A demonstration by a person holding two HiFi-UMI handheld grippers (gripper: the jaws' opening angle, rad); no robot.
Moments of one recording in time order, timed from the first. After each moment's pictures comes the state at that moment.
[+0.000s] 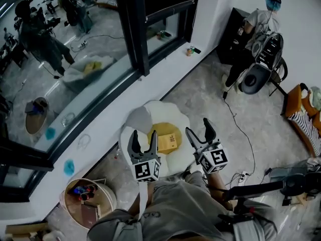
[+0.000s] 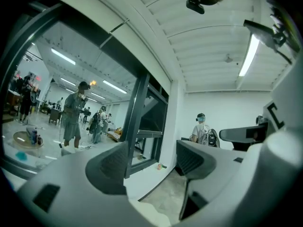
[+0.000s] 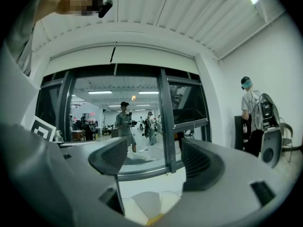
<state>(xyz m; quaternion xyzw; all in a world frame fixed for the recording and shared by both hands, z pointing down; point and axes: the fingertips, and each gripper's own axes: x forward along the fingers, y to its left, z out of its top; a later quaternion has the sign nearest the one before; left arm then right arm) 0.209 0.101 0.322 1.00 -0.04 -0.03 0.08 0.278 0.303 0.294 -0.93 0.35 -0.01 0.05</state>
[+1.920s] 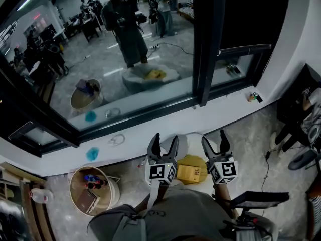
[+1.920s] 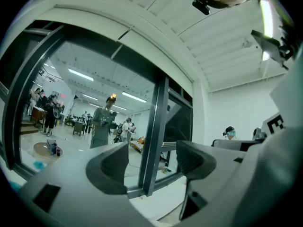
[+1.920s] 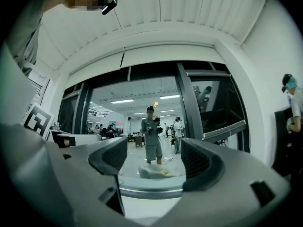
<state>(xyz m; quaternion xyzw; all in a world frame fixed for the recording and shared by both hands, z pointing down) 0.339 -0.002 0.268 0.98 -0.20 -0.06 0.07 0.466 0.152 0.263 -0.86 0.51 0.03 0.08</state>
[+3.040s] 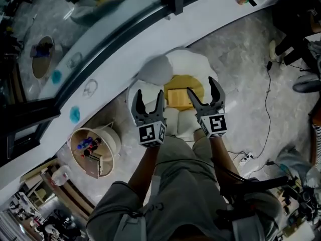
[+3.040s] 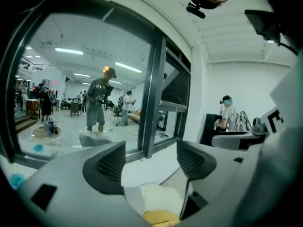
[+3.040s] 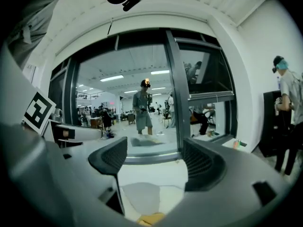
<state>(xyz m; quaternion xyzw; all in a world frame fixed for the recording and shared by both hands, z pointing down) 0.405 0.002 0.486 0.98 -0.16 0.11 0.08 0.514 0.154 0.482 -0.88 0.47 -0.09 0.01</state>
